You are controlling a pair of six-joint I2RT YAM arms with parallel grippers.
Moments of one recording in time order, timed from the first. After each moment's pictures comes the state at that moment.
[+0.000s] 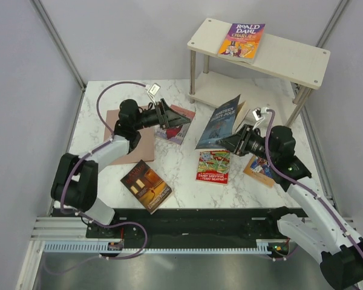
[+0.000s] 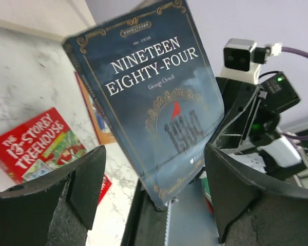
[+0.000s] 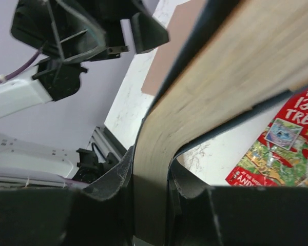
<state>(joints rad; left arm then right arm) -0.37 1.61 0.93 0.78 0.94 -1.04 0.35 0.84 0.64 0.04 -0.57 0.78</state>
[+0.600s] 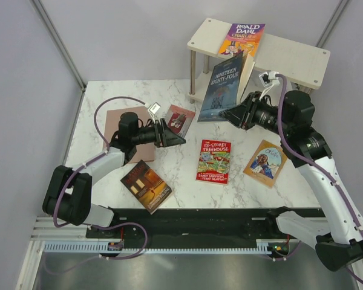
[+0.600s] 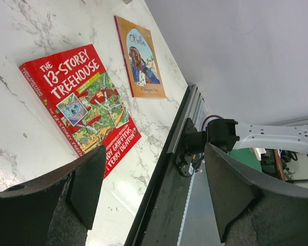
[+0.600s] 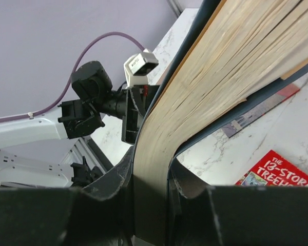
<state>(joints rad) -0.35 1.42 0.76 0.42 0.90 -0.73 0.34 1.03 1.24 -0.34 -0.54 0.53</state>
